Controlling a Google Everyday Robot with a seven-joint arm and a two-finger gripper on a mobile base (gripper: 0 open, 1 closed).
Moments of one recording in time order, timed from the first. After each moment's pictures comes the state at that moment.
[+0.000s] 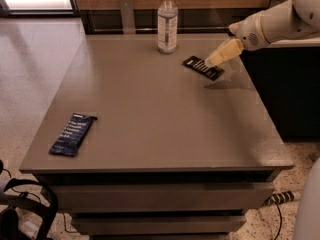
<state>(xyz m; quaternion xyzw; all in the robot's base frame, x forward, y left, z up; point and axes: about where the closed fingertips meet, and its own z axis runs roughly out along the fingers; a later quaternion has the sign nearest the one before) 0.730 -0.193 0.894 -0.45 0.77 0.16 0.42</state>
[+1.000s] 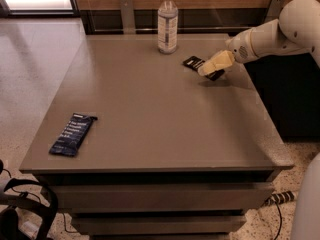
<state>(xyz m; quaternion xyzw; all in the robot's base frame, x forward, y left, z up) 0.744 -0.190 0.845 -0.40 0.80 0.18 0.41</state>
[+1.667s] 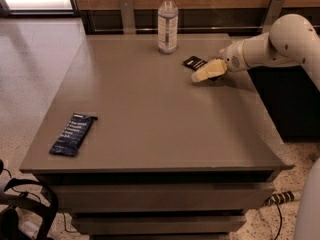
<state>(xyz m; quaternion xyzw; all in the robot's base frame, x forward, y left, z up) 0.746 -0.174 0.817 -0.38 0.80 0.21 0.41</state>
